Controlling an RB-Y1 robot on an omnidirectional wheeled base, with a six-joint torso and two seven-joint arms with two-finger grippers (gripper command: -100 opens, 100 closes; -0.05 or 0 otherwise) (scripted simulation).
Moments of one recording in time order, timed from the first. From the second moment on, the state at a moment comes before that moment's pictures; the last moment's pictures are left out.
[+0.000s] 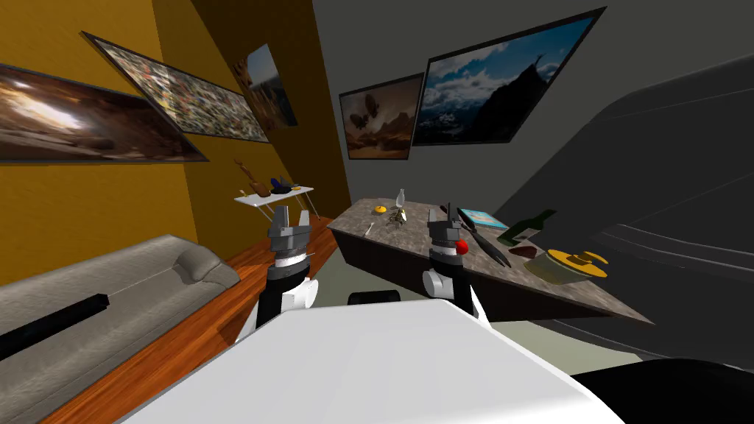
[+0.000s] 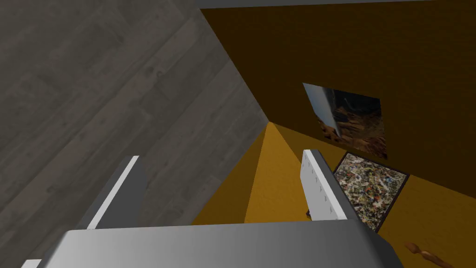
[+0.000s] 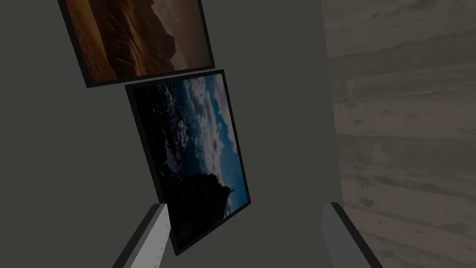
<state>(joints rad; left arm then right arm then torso) 0.49 0.02 -0.03 -2.31 -0.05 -0.59 -0.01 0.46 0.00 0.02 -2.29 -0.04 -0.52 0.00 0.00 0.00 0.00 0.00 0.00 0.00</state>
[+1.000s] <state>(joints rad) 0.47 0.28 -0.13 -2.32 -0.25 -0.53 0.01 0.46 0.00 0.02 -2.29 -0.04 -0.52 0.00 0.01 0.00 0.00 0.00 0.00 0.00</state>
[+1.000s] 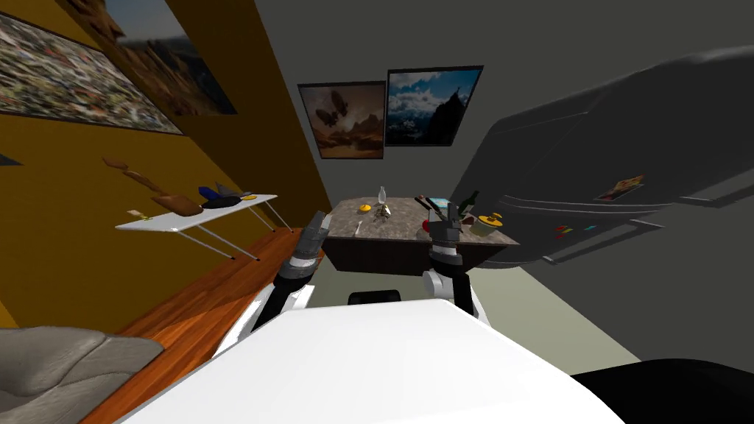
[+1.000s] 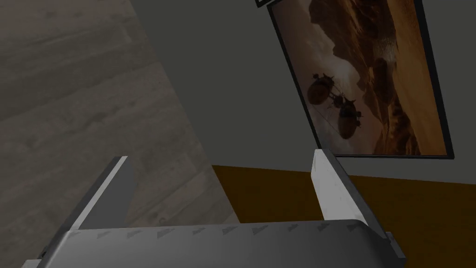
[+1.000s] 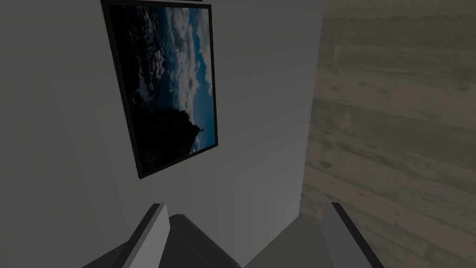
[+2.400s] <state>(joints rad) 0.45 0.70 -0.33 -2.35 -0.61 -0.41 0.06 0.46 0.00 0.02 -2.29 -0.04 -0.52 0.00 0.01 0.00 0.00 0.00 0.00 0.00</state>
